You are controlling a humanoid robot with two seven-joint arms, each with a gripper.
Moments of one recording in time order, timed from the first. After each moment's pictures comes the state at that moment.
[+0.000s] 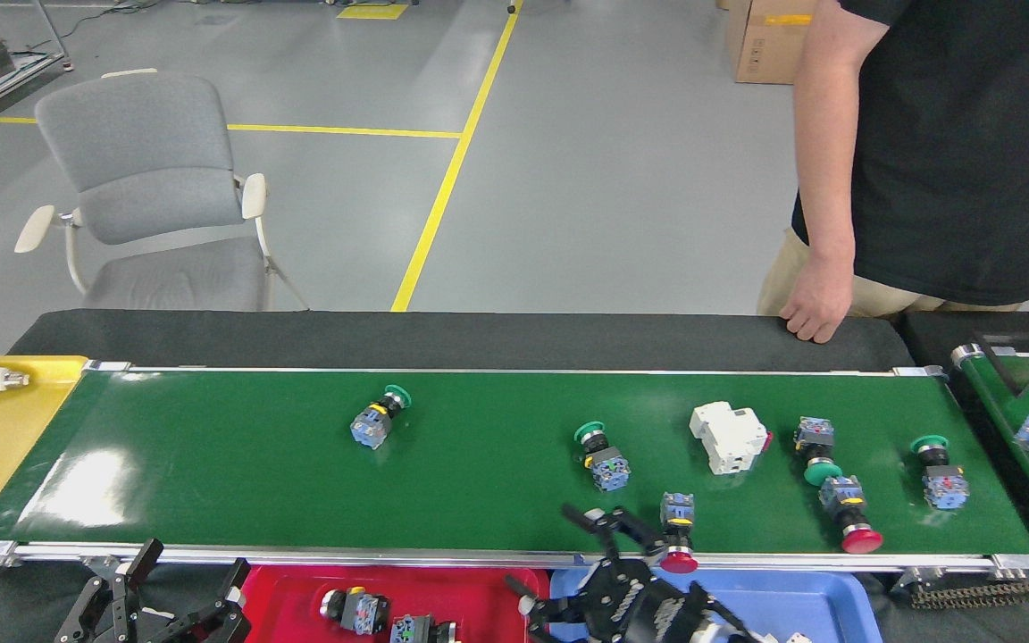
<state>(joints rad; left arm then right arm) 0.22 0.01 0.44 -1.65 -1.55 -0.64 0.02 0.10 0.02 0.11 -1.70 1.36 -0.48 0.10</state>
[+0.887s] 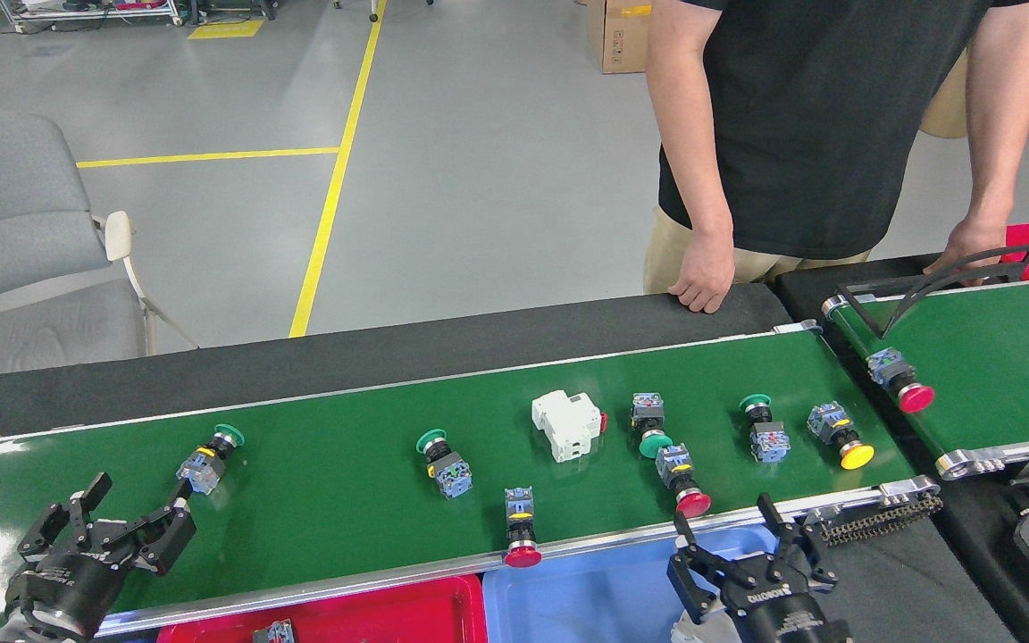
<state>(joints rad) -0.15 0.20 0.43 -1.18 -1.56 -0.57 -0.04 0.03 0.06 0.13 -1.57 1.51 -0.09 0.04</state>
